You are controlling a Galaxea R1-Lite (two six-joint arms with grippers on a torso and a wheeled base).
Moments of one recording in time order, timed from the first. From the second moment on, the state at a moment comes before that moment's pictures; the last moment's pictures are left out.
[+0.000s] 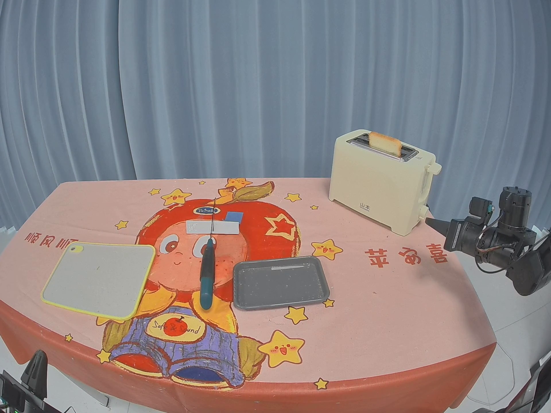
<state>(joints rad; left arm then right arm) 0.00 0.02 -0.02 0.00 0.02 -0.01 0.06 1.85 -0.57 -0.94 0.41 0.22</state>
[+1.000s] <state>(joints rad) 0.00 0.02 -0.02 0.00 0.02 -0.01 -0.01 2.04 -0.69 -0.95 0.28 0.22</state>
